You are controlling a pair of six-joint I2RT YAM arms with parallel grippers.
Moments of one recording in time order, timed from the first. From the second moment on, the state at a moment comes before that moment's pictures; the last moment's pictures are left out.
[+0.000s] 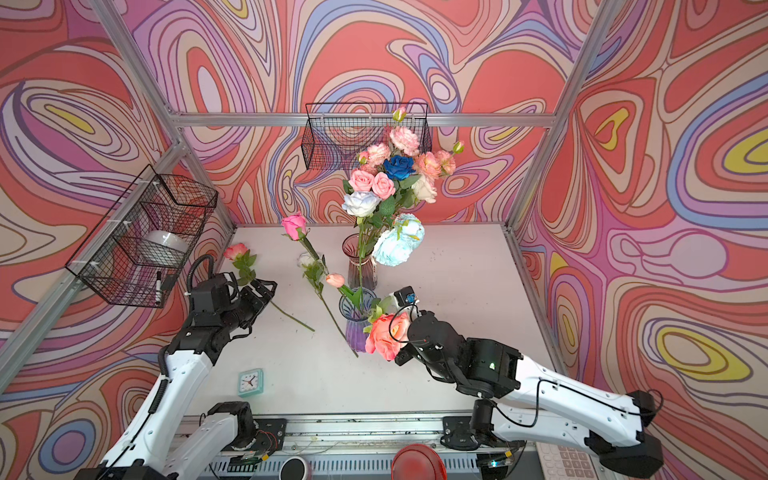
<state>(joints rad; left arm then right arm) 0.04 0.91 0.70 -0.40 0.22 -0.89 1.15 0.86 0.96 -0.65 0.39 0.45</state>
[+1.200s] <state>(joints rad) 0.11 1.27 0.68 -0.24 0.11 -0.92 0.85 0.78 0.84 -0.68 0.62 0.65</state>
